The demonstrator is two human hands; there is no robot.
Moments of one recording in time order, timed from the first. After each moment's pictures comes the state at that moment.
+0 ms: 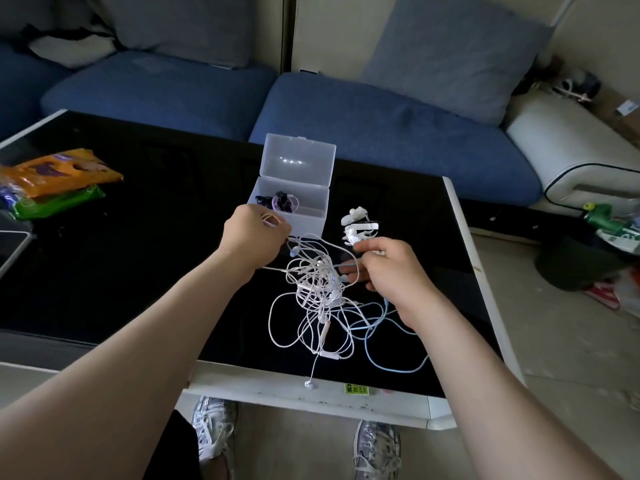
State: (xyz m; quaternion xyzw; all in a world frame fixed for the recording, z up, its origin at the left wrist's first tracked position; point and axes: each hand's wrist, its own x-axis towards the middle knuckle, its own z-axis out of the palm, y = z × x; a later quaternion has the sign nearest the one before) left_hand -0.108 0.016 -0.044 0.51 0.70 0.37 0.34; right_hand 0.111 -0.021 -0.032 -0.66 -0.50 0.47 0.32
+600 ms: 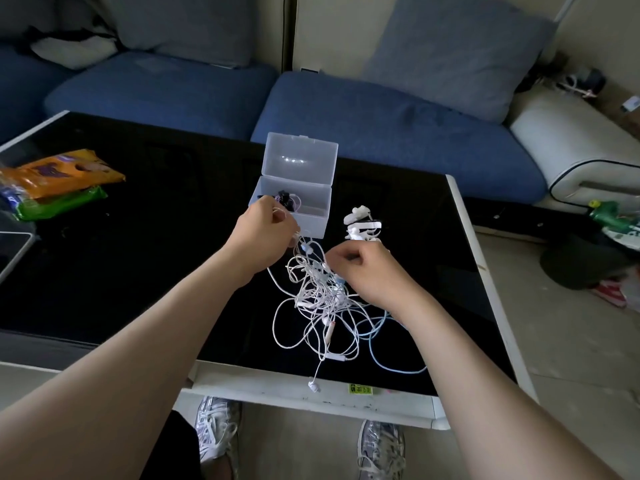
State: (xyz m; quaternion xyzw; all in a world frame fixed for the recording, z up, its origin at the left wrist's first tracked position) left_hand -0.103 0.012 -0.032 0.54 0.67 0.36 0.36; right_hand 0.100 -0.012 -0.043 -0.59 -0.66 0.40 0.24
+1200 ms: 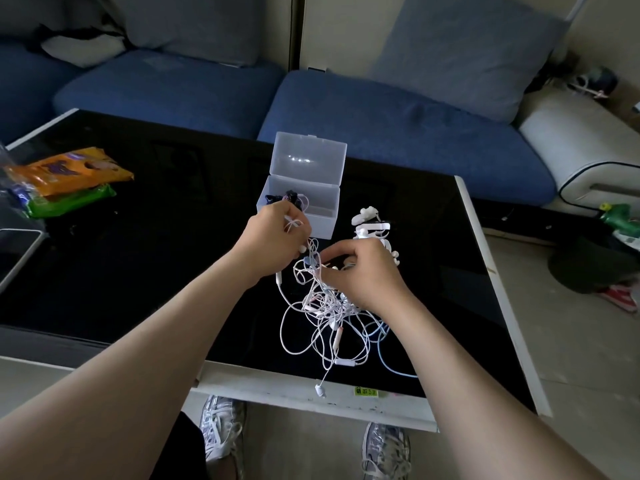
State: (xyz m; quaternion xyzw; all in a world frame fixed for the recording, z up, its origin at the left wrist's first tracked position) left_hand -0.109 0.011 -0.040 0.59 0.63 0.35 0.36; right_hand 0.079 -0.012 -0.050 -0.57 -0.68 0.36 0.27
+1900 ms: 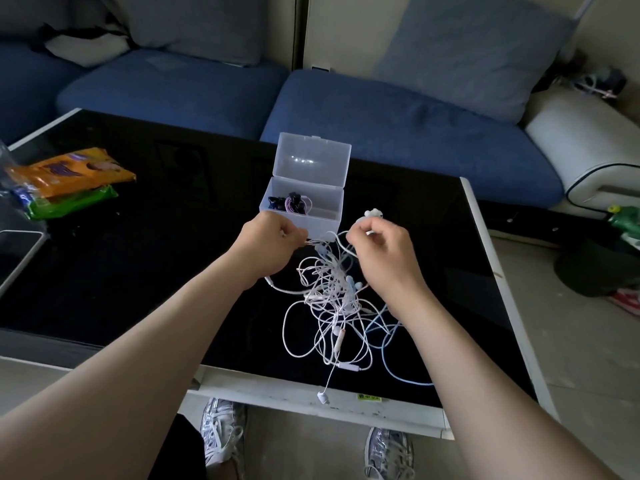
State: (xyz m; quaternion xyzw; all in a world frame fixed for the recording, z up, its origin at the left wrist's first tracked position) left_hand -0.118 0.019 -0.044 0.58 0.68 0.28 0.34; right_hand 0.079 0.003 -0.039 -0.60 -0.58 0.36 0.41
